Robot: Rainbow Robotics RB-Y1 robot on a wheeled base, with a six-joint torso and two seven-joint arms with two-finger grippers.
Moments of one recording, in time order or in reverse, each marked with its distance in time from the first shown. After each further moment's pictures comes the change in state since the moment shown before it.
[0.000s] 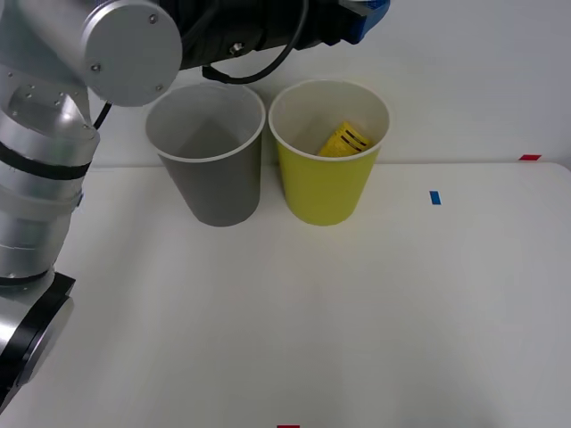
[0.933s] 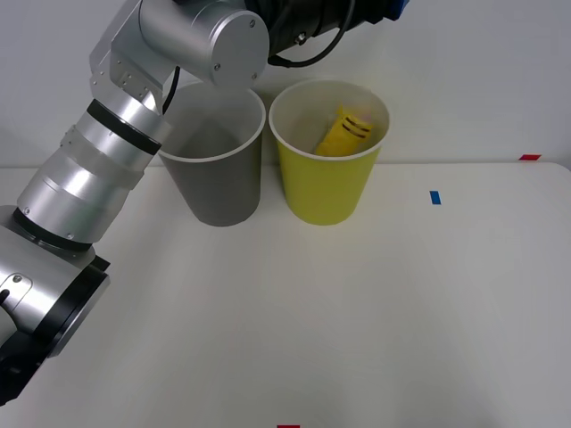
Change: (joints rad) right arm 0.000 0.000 0.000 0.000 0.000 0.000 0.000; left arm -0.175 -0.087 -0.147 0.468 -0.007 -0.435 -0.050
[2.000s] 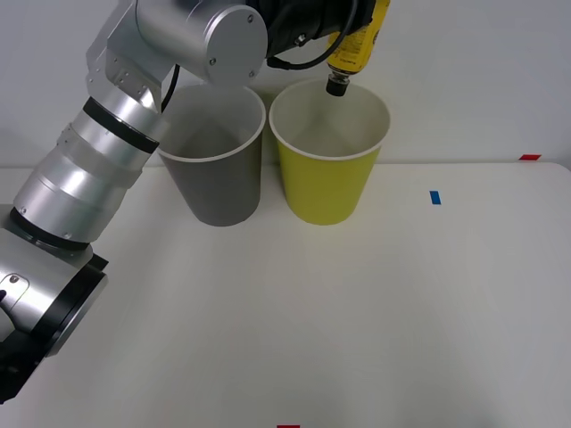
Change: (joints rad) right arm 0.000 0.000 0.000 0.000 0.000 0.000 0.000; left arm 0.000 0.005 0.001 -0.020 0.026 0.050 -0.006
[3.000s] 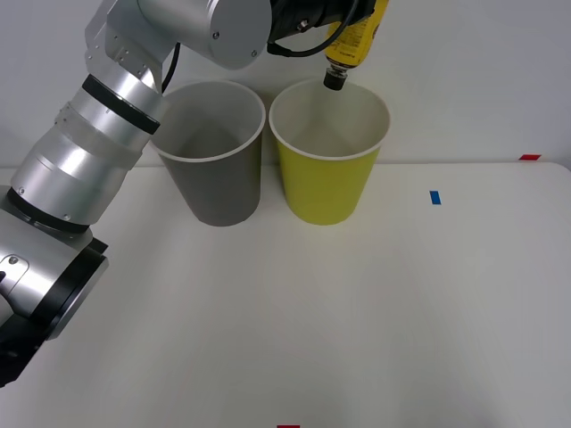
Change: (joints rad) right arm 0.000 0.000 0.000 0.000 0.000 0.000 0.000; left arm -0.061 0.010 -0.004 0.047 0.021 0.045 -0.013
